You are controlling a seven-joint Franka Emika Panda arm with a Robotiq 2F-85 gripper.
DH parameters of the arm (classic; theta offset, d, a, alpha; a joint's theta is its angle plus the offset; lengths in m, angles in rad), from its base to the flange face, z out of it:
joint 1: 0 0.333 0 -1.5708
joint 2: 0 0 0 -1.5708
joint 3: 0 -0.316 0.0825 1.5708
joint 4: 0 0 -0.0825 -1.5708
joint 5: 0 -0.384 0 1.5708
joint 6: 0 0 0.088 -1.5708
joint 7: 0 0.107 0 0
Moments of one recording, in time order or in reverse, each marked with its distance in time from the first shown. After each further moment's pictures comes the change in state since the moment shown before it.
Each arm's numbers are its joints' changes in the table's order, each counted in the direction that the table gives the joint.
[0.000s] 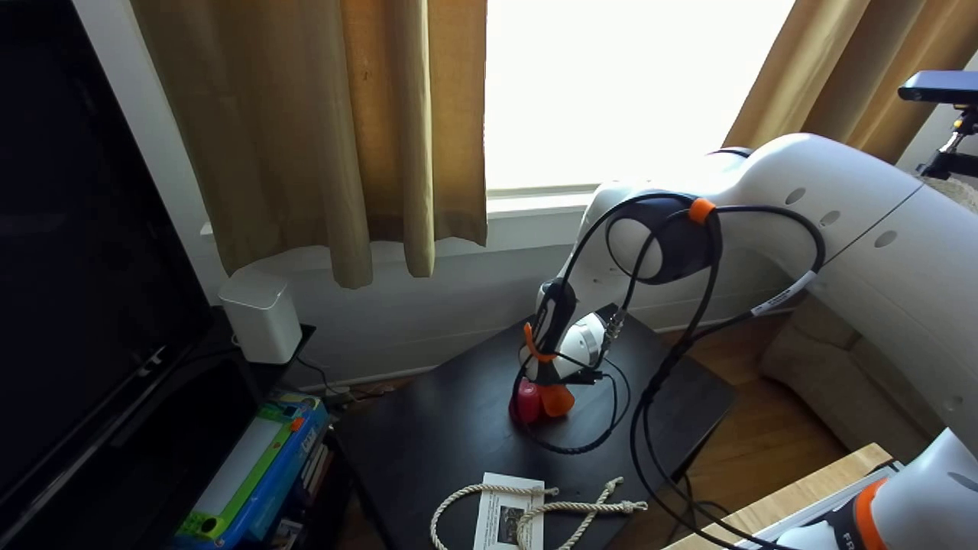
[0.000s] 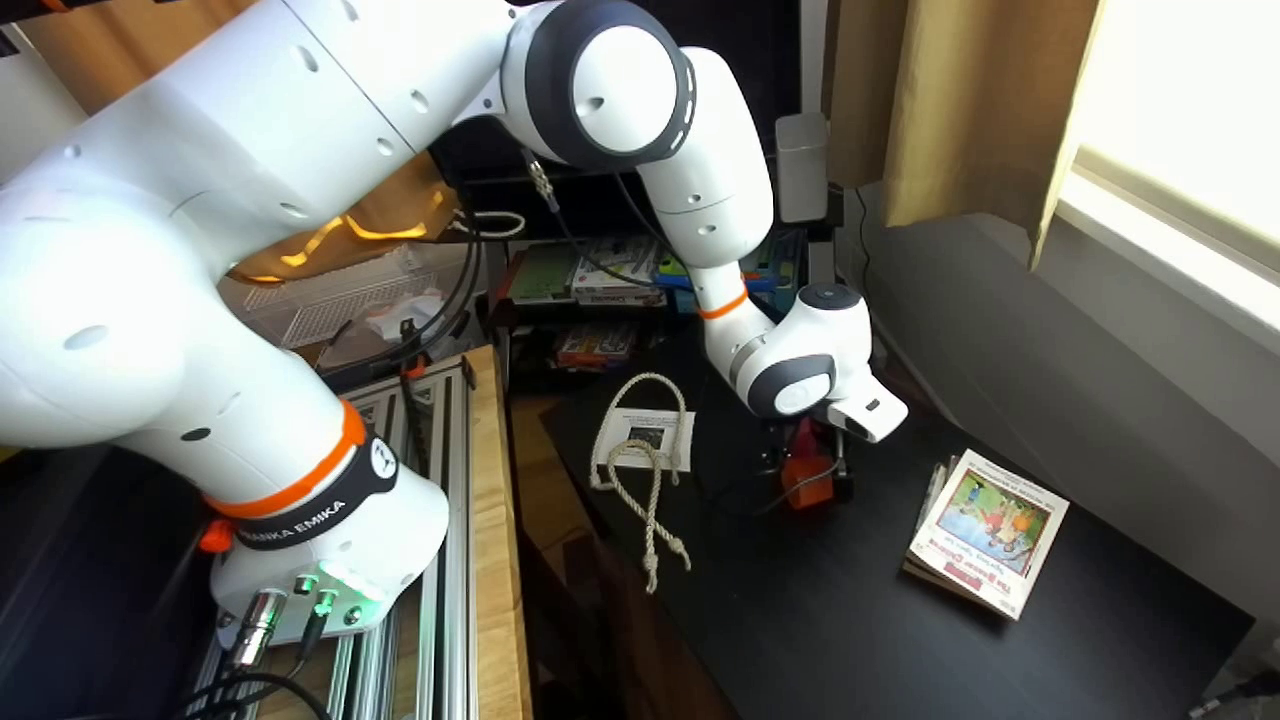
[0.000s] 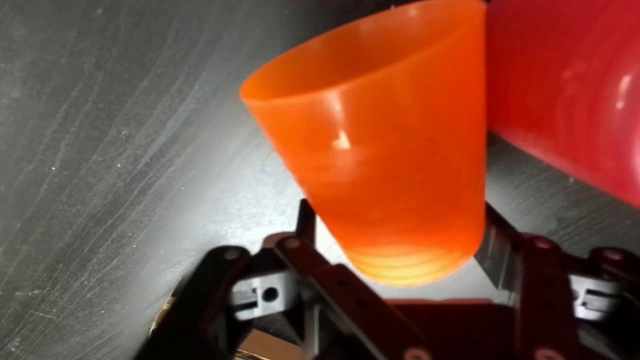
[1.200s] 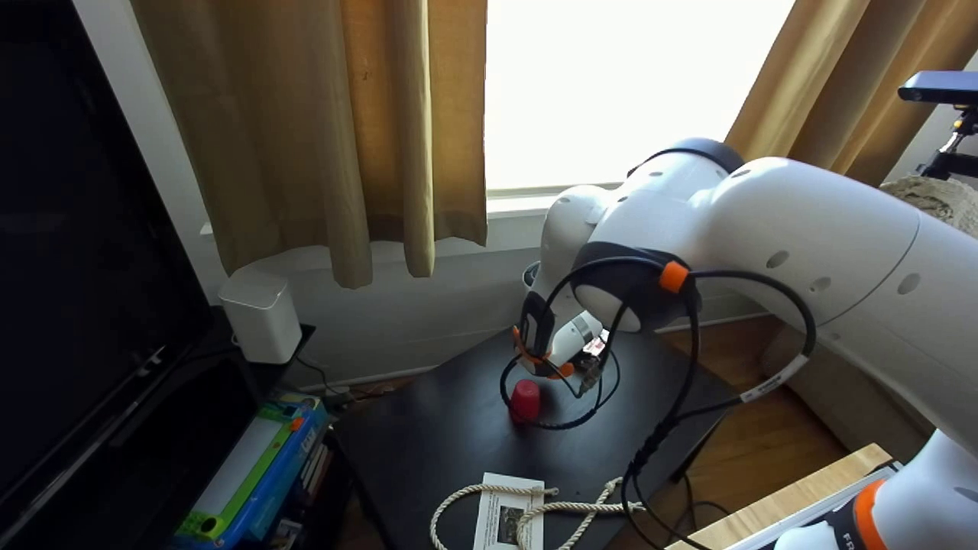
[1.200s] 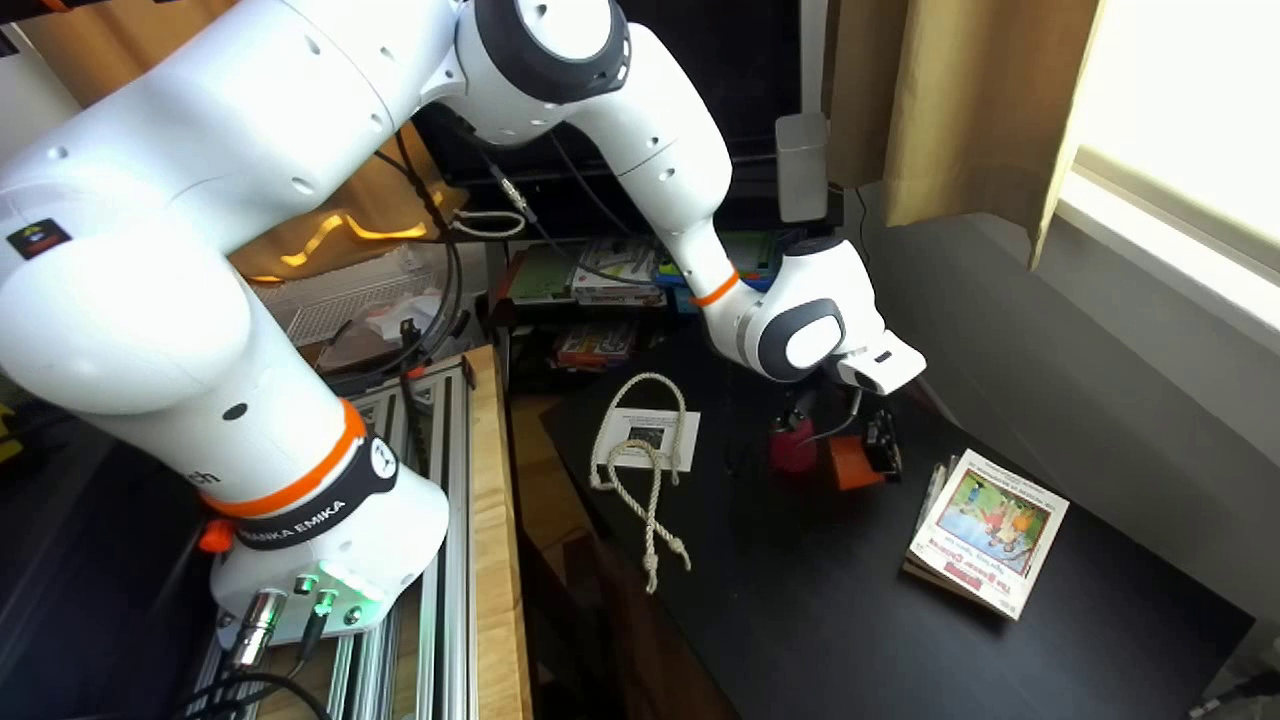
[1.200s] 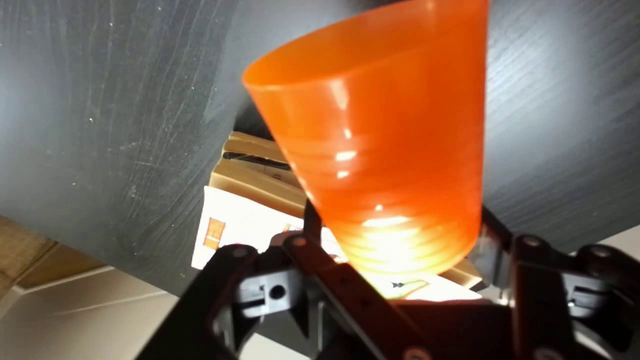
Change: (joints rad) arm 0.343 0.006 0.332 0.035 -0.109 -0.007 0.336
